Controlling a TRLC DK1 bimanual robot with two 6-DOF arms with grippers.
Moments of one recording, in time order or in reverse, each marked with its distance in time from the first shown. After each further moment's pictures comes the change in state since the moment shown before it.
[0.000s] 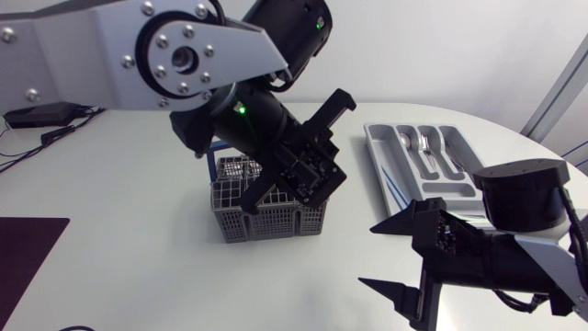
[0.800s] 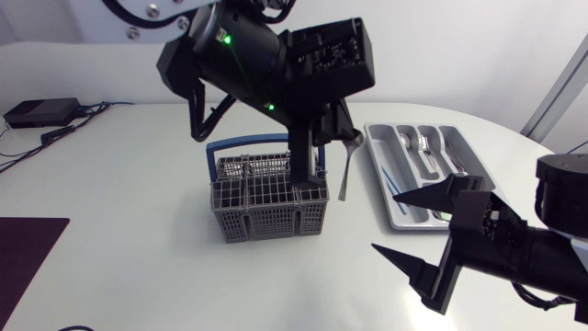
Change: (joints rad) left arm 0.026 0.003 0.138 0.047 0.074 -0.867; right arm -0.075 -0.183 -0.025 0.103 0.046 0.044
